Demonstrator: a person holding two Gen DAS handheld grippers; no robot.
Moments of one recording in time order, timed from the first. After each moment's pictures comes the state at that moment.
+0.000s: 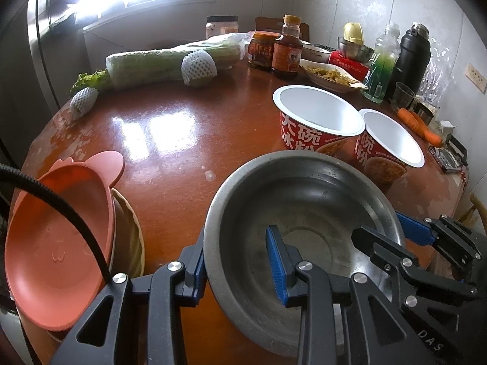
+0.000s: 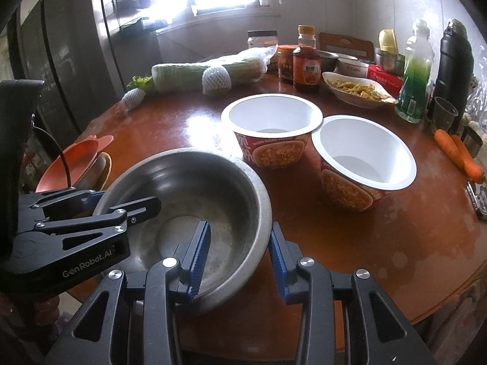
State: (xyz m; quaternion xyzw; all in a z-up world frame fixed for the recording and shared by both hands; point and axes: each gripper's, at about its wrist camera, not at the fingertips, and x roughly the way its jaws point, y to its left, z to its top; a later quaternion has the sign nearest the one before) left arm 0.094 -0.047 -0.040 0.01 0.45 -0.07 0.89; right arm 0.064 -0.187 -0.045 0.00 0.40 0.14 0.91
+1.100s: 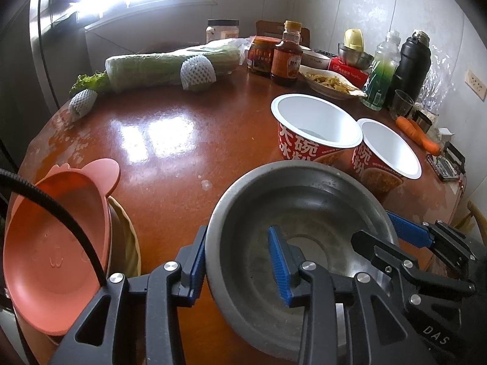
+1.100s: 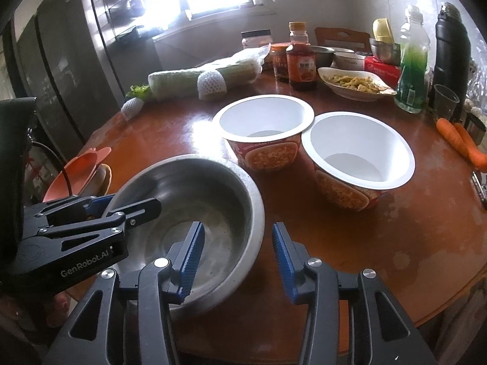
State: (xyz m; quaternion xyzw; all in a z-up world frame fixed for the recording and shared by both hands) left arm 0.097 -0.049 -0.037 0.00 0.44 -0.07 0.89; right arm 0.069 -0.202 -0.042 0.03 0.40 0.15 0.91
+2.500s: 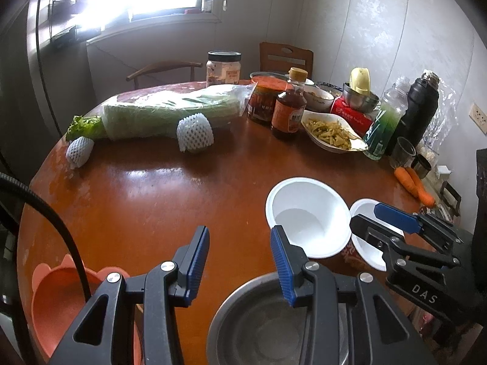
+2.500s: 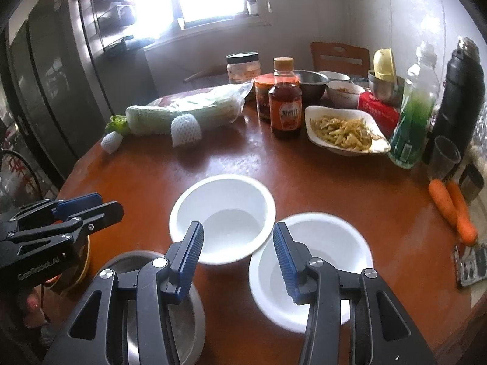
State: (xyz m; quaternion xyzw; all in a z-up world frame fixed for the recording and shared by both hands) left arm 0.165 -0.057 0.035 -0.02 0.42 -0.07 0.91; right arm 0.159 -0.227 0.019 0.01 0.39 0.13 0.91
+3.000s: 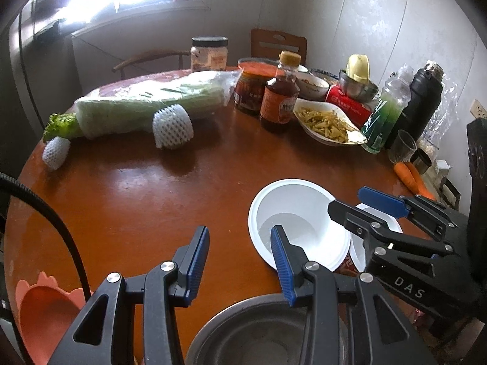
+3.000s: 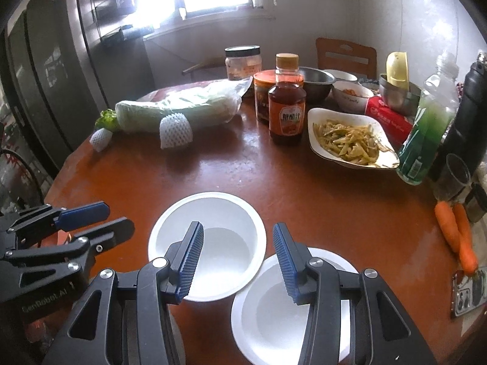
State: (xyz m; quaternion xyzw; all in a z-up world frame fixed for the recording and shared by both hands) left arm 0.199 -0.076 0.018 -0.02 0.45 -0.09 0.89; right arm 0.200 -0.225 0.012 -0.01 0.41 0.14 0.90
